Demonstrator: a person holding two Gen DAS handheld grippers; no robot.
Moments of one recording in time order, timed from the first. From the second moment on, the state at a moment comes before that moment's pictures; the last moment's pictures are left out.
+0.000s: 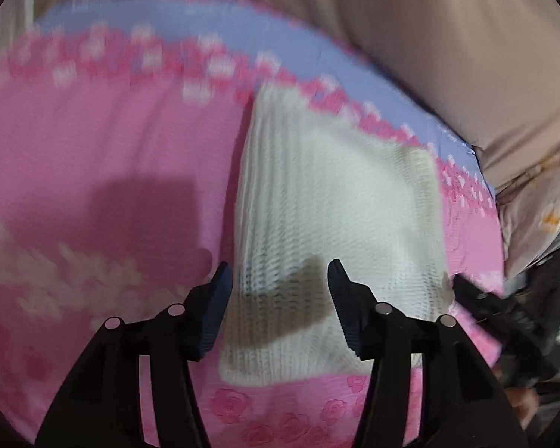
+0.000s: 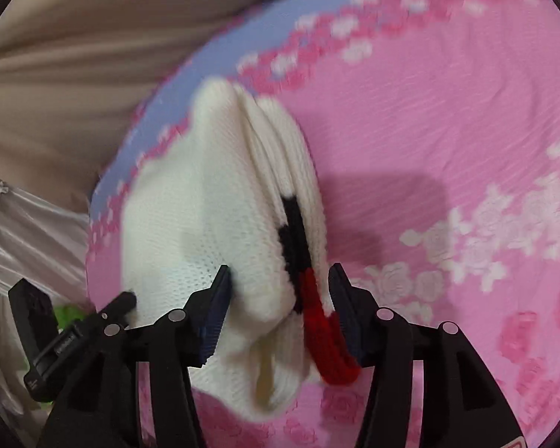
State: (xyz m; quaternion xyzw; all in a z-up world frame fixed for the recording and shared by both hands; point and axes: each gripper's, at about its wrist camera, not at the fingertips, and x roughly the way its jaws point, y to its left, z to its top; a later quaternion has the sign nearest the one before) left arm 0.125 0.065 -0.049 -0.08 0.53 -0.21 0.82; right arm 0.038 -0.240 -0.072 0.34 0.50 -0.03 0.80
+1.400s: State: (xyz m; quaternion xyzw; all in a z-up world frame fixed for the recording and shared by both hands) left arm 0.118 0.021 -0.074 0.05 0.54 -0.15 0.83; right arm 0.079 -0.182 -0.055 0.11 0.54 -0.01 0.83
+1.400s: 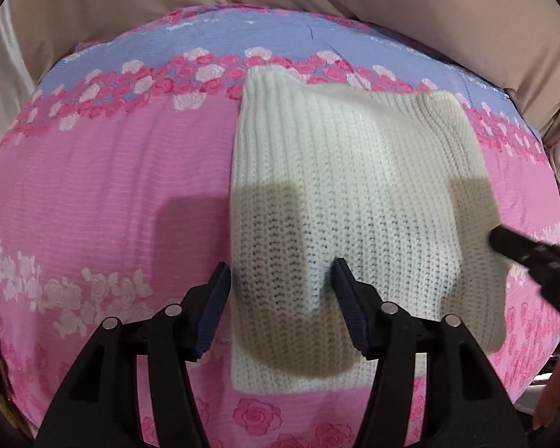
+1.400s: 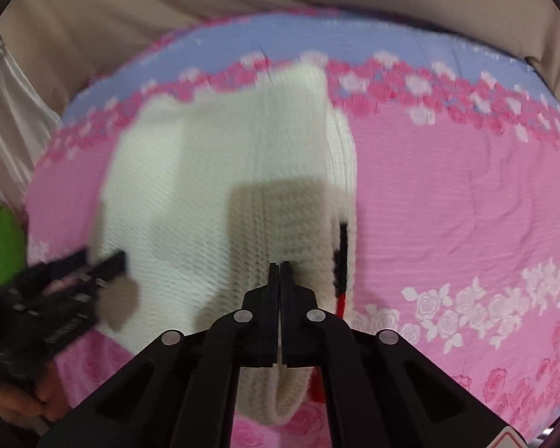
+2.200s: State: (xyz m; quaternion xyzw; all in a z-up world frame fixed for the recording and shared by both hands) left arm 0.034 0.002 -0.041 0.09 0.49 -0.14 0.85; right arm -0.012 -0.167 -0.034 0.13 0.52 -0.08 0.84
